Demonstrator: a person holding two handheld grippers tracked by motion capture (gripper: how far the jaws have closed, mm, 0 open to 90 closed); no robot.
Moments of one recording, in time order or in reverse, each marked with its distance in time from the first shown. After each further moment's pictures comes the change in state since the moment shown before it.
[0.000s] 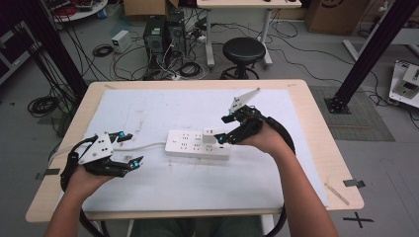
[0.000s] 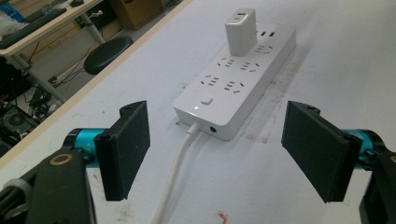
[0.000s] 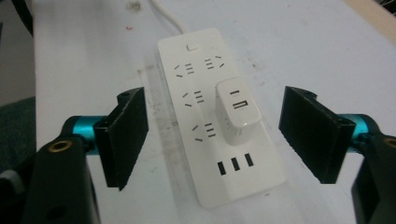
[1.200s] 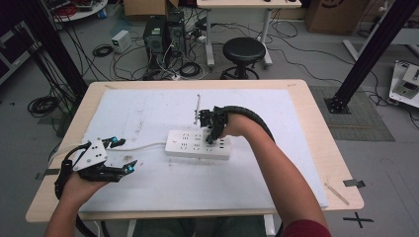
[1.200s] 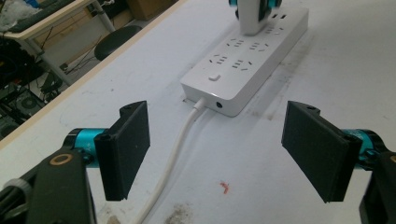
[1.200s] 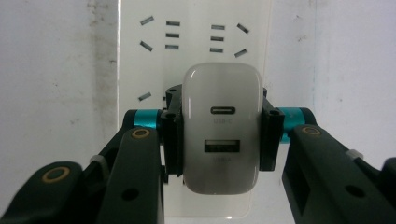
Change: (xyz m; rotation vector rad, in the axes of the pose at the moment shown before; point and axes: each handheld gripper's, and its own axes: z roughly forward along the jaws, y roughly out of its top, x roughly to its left) left arm -0.006 -0.017 -0.012 0.029 0.052 -0.025; right arm -0.025 0.051 0.117 0.640 0.080 -0.375
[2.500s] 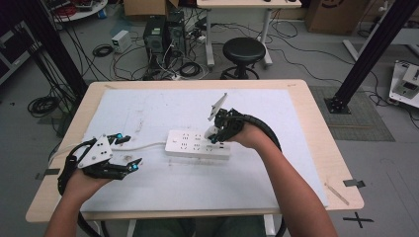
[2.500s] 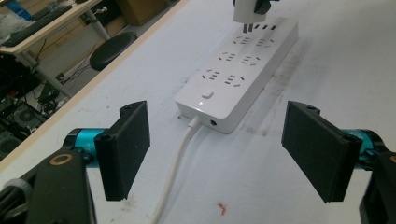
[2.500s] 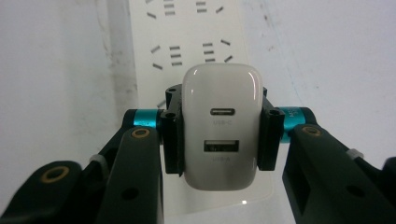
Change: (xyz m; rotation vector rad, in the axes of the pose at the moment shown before) left arm 0.000 0.016 0.003 0.001 -0.019 0.040; right arm 0.025 -0.046 -0.017 -0.296 -0.082 0.192
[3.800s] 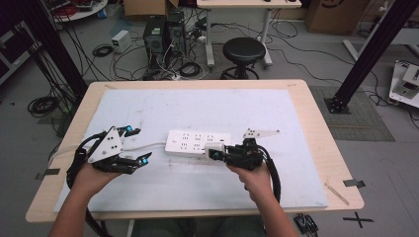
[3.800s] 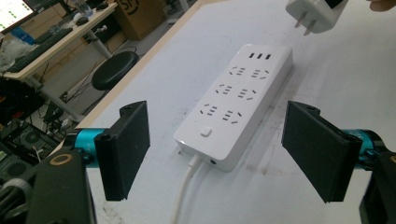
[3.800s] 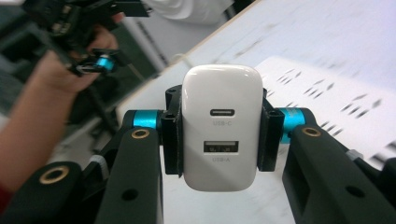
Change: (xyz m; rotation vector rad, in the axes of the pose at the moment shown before) left arm -0.005 0.036 0.013 -0.021 -0.005 0.065; right arm 0.093 -0.082 -0.010 -0.773 0.195 0.620
